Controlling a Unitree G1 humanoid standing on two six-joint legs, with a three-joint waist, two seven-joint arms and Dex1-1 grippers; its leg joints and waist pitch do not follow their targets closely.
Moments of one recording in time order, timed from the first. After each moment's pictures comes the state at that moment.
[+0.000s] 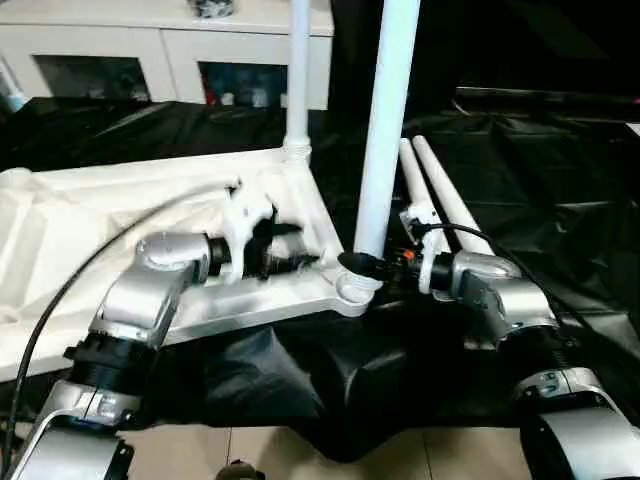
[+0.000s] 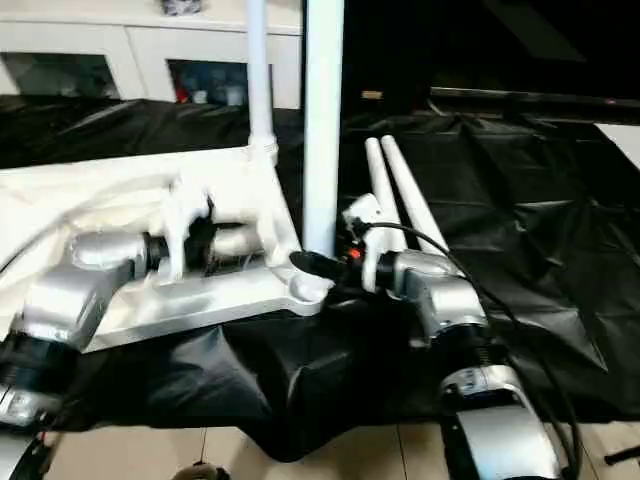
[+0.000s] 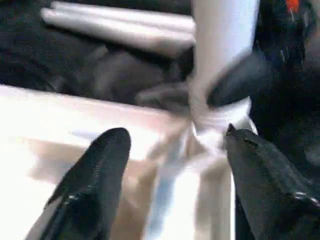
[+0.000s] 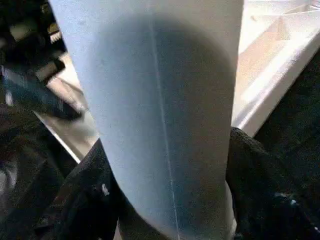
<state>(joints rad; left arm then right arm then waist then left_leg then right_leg) -0.55 0.43 -0.19 0.28 -0.14 0.34 -1.00 -0.65 -0.23 0.05 0.68 0.22 0.28 1.05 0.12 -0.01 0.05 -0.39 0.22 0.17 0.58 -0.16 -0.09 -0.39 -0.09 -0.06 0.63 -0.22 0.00</state>
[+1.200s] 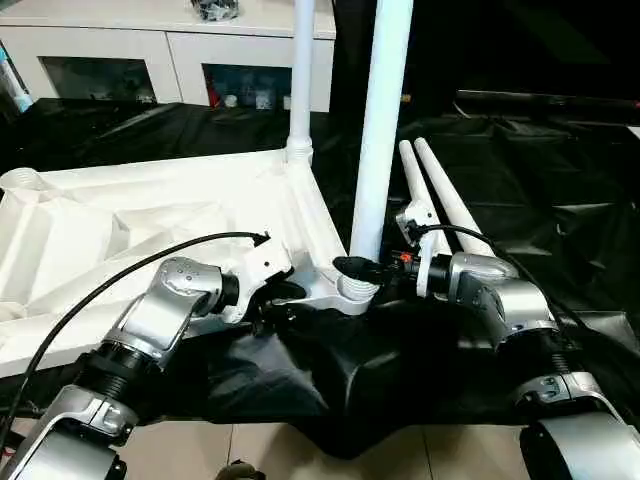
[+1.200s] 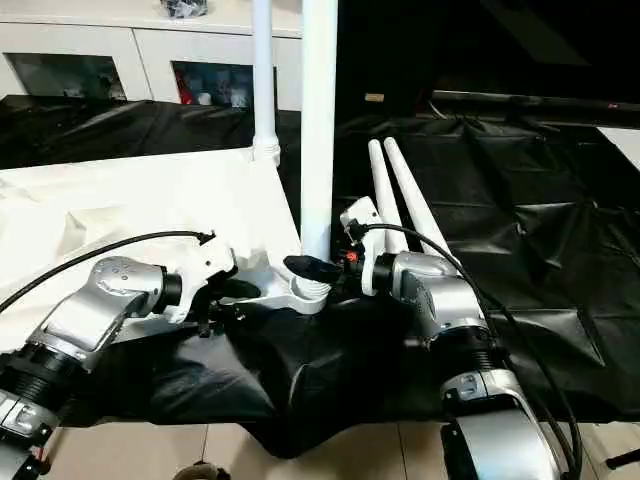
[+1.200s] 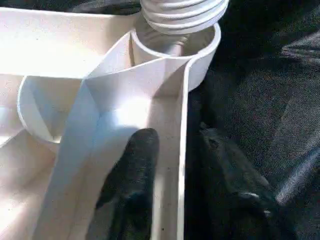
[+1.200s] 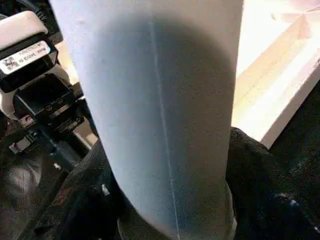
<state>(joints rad) -0.53 0.45 -0.33 0.39 -0.04 0.30 -1.08 -0.63 -0.23 0.06 0.62 0.23 0.35 1.05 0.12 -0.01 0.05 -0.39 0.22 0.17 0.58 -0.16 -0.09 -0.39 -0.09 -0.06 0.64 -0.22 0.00</state>
